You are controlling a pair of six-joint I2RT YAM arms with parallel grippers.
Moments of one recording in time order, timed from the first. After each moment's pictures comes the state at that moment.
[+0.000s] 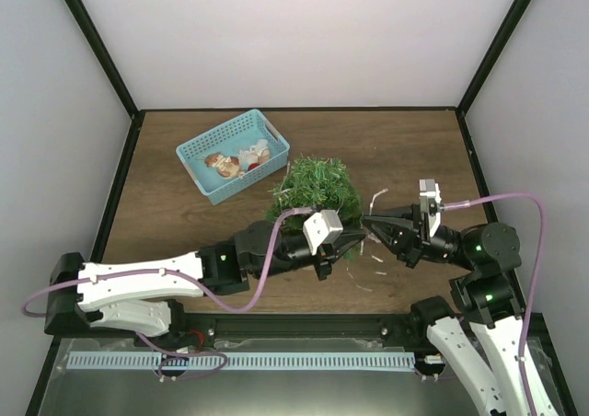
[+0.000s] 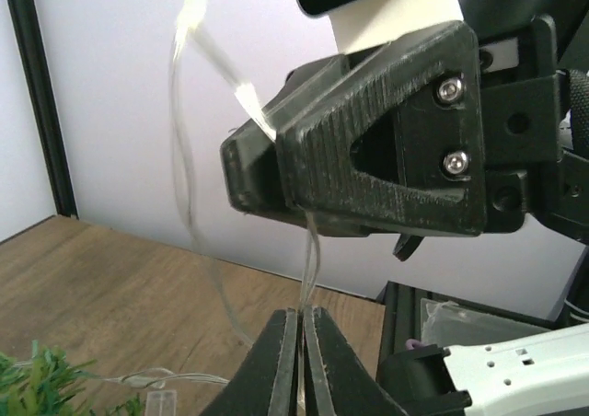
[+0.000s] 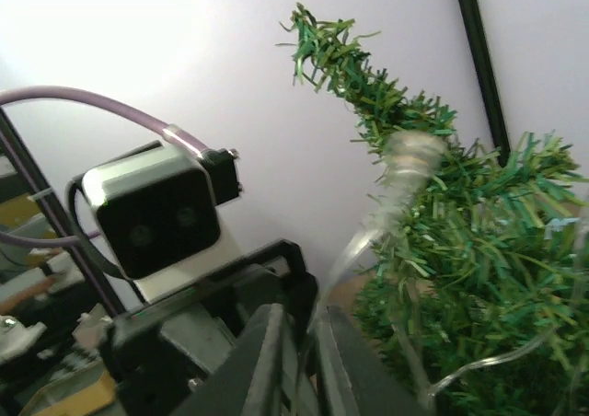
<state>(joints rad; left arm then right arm) -1.36 1.24 1.00 0.24 -0.08 -0.11 0.30 0.41 0.75 -0.04 -0.97 0.60</state>
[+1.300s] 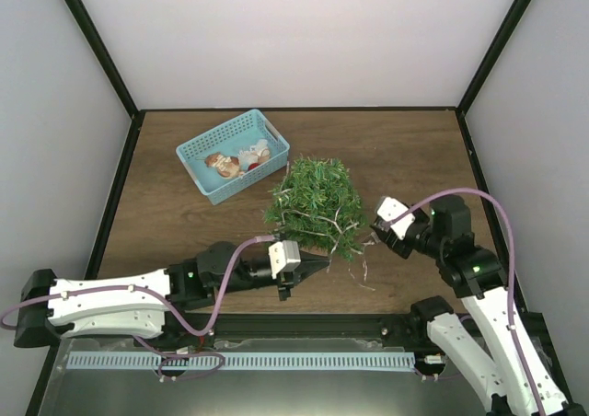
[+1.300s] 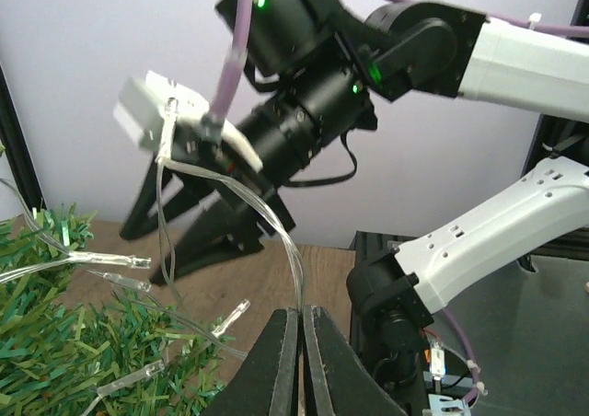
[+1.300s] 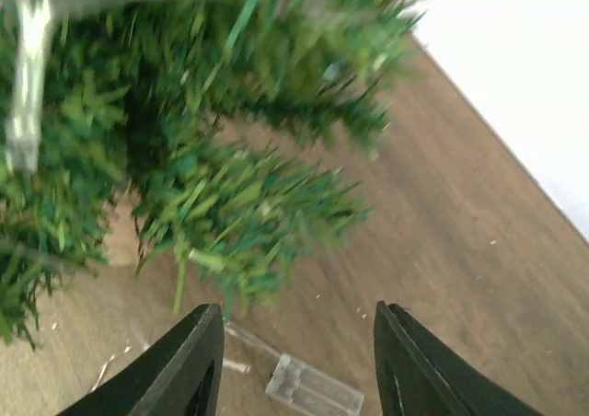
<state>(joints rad) -1.36 0.94 0.65 0.30 0.04 -0.04 0.30 0.59 0.81 -0.77 -0.35 -0.67</state>
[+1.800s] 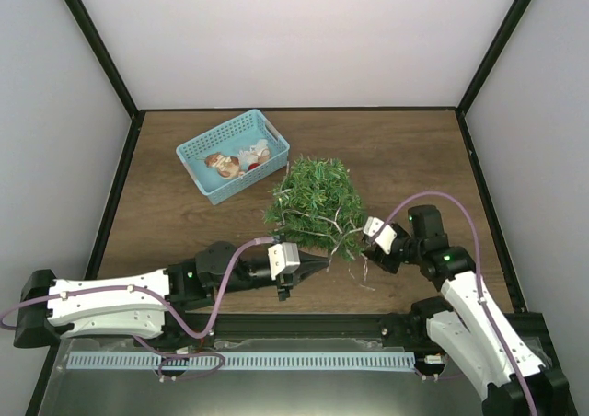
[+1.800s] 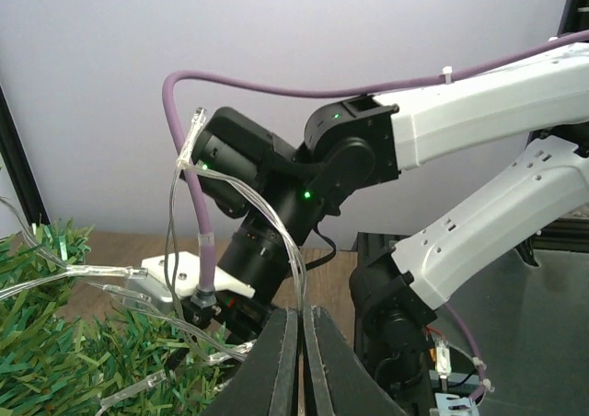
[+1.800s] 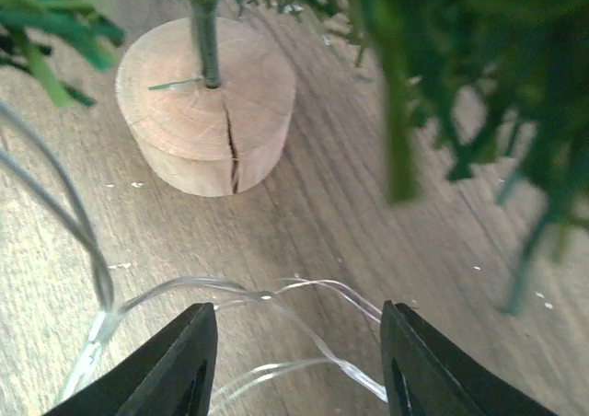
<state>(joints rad) -1.36 0.93 0.65 0.30 0.05 0.00 0.26 0.69 0.52 -0.67 -0.49 -0.76</state>
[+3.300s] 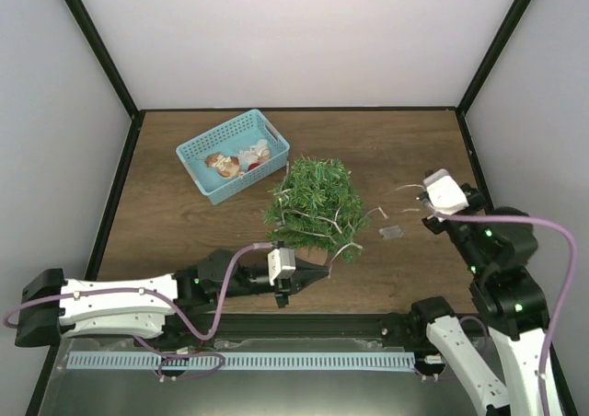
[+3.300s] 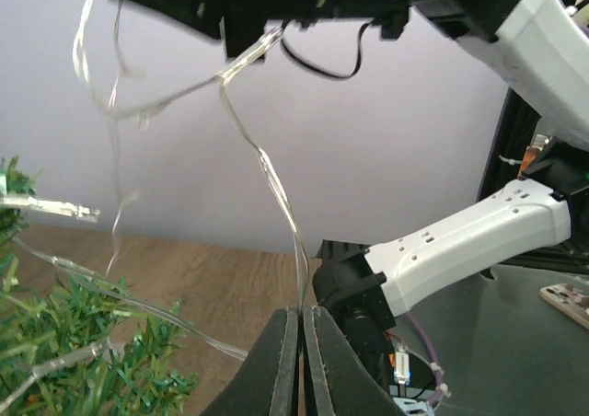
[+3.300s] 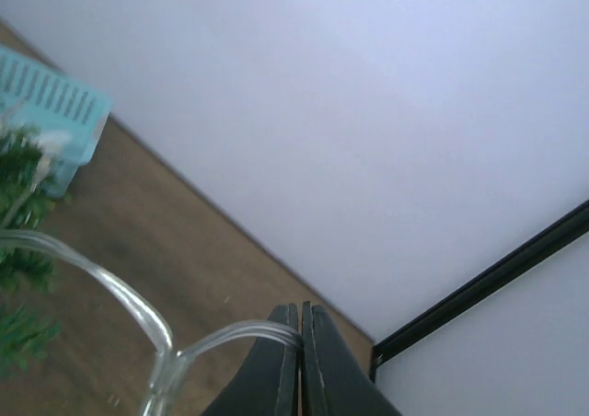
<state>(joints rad) -1.36 0.95 0.53 0.48 0.11 -0.08 0.25 0.50 1.01 -0.64 -0.02 -0.66</state>
